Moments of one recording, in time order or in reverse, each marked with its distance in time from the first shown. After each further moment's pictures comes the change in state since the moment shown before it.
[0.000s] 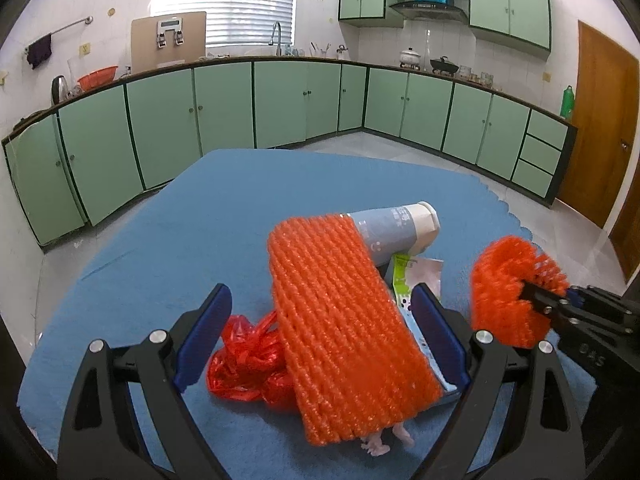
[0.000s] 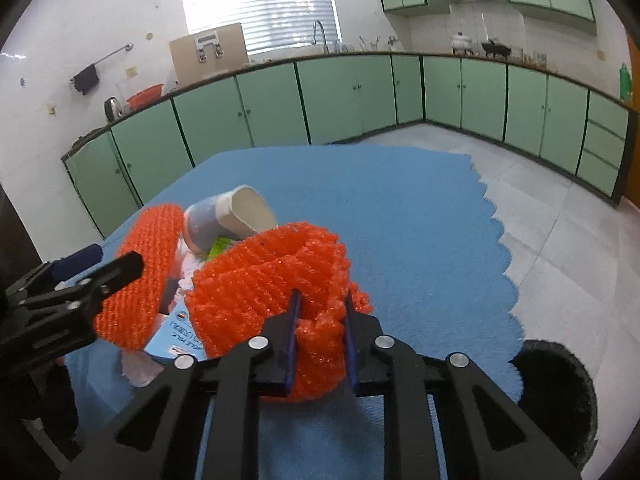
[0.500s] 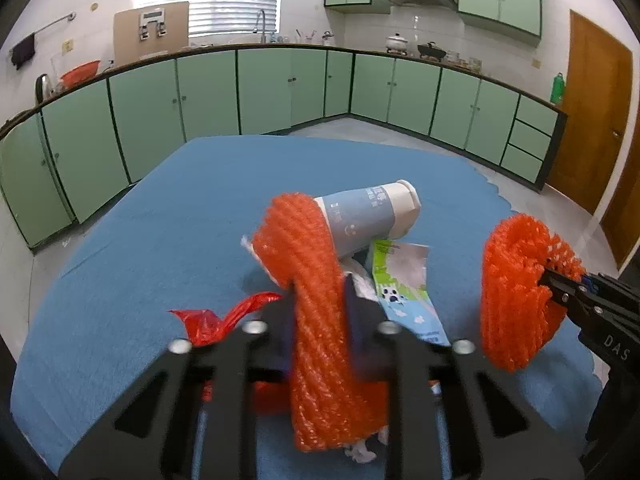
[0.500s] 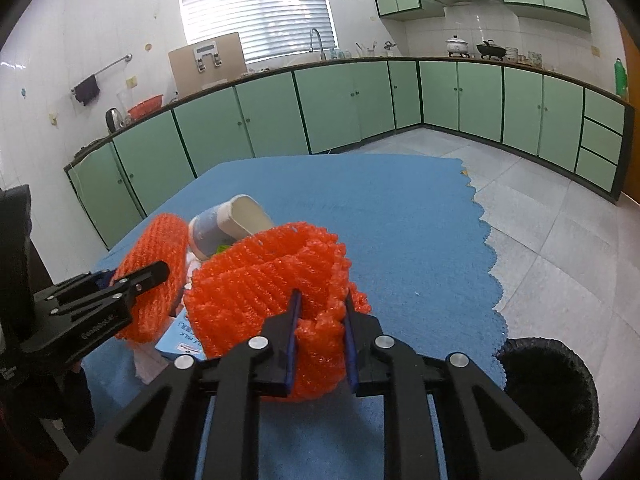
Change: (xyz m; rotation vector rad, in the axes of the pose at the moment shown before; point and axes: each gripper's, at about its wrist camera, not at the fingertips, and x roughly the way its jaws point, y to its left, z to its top) left arm 0.014 -0.012 -0.003 0.031 0.048 -0.045; right arm -0.010 -0.007 0.001 0.027 -0.017 0.017
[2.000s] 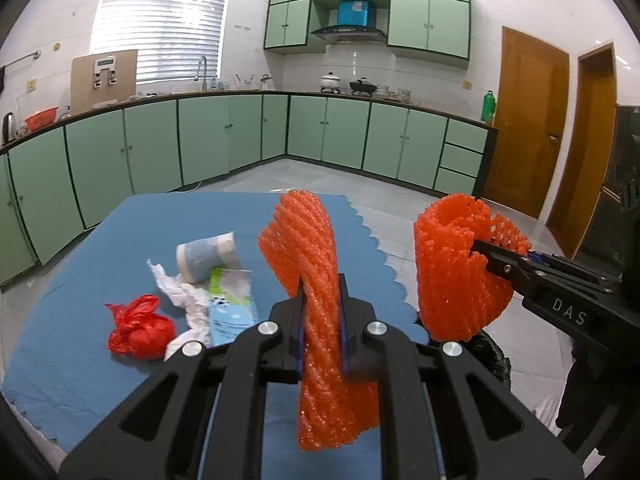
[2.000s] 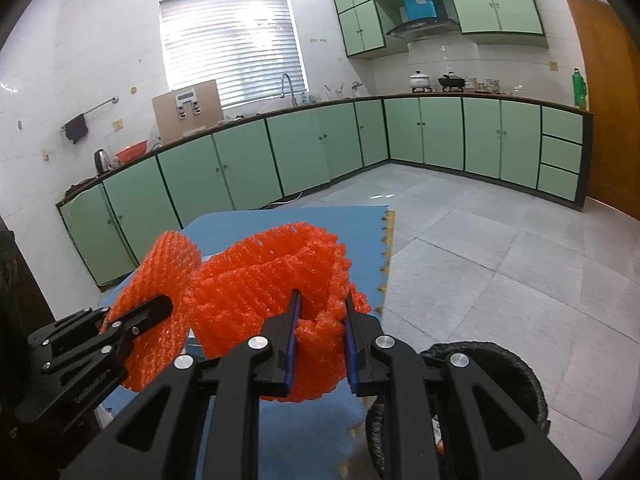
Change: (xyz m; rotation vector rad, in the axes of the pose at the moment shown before) left arm -0.105 -0.121 -0.021 0.081 -0.153 -0.193; right arm -0.135 -0.044 -0.003 0.058 -0.150 -0.095
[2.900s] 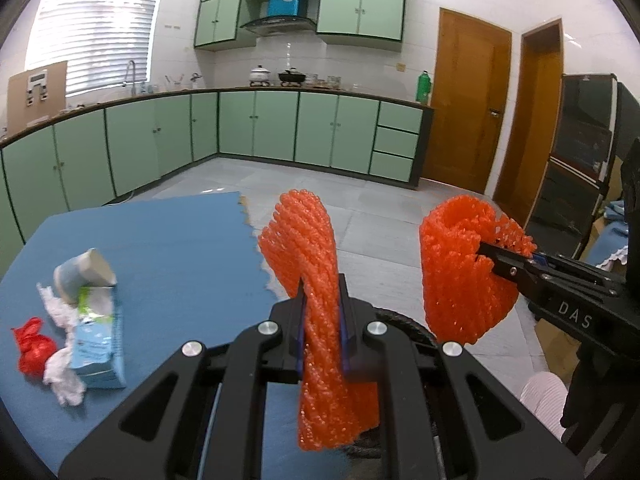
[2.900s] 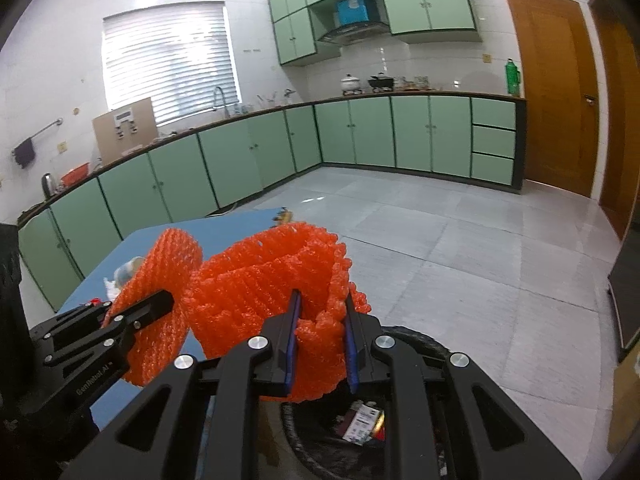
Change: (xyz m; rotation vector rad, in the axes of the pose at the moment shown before) left arm 0.051 -0.110 -0.005 0.108 0.032 -0.215; right arm -0.049 -0.104 -0.019 0.098 -0.017 -0.218
